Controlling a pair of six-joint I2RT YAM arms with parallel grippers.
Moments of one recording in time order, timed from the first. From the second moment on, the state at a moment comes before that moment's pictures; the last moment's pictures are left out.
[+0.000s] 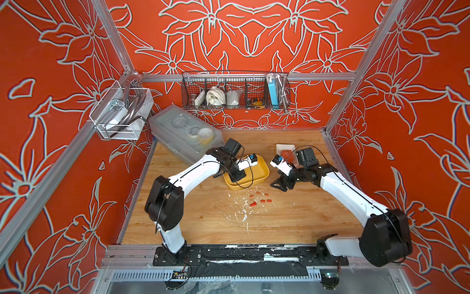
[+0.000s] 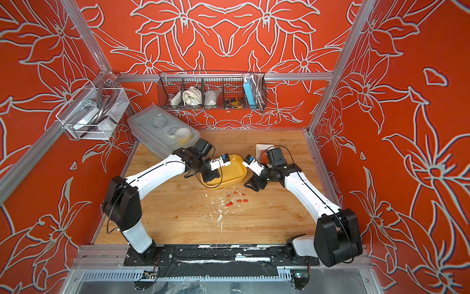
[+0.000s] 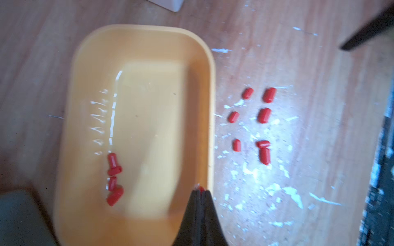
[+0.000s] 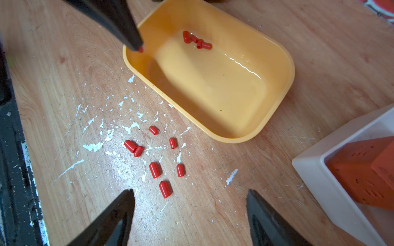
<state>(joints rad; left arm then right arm) -0.54 1.69 1.36 -0.78 0.37 0.56 0.33 1.34 0.98 -0.63 -0.51 -0.54</state>
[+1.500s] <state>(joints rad) -0.62 1.64 1.25 -0.79 0.35 0.59 0.33 1.34 0.95 -0.61 -0.56 -0.54</state>
